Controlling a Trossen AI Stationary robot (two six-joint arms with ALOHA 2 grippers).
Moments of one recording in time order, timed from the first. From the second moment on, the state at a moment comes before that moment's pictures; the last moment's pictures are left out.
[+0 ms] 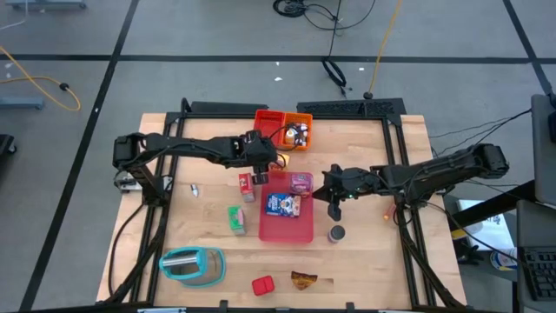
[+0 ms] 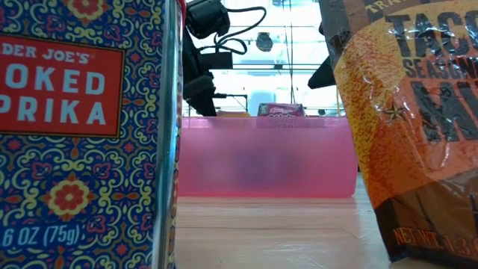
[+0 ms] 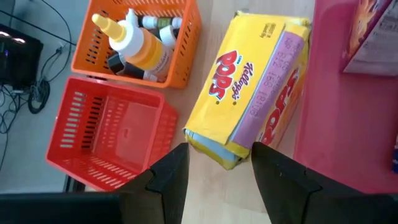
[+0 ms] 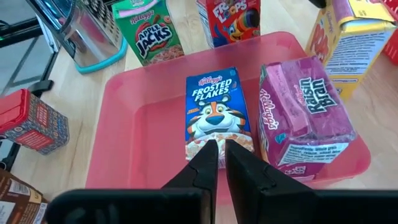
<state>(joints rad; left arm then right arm) 0.19 1.69 1.20 -0.48 -0.31 0.23 0.09 1.17 0.63 -0.02 0.05 0.33</state>
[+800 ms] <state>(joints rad) 0.19 1.78 1.21 -0.36 -0.24 0.18 0.09 1.17 0.58 0.09 0.05 0.35</state>
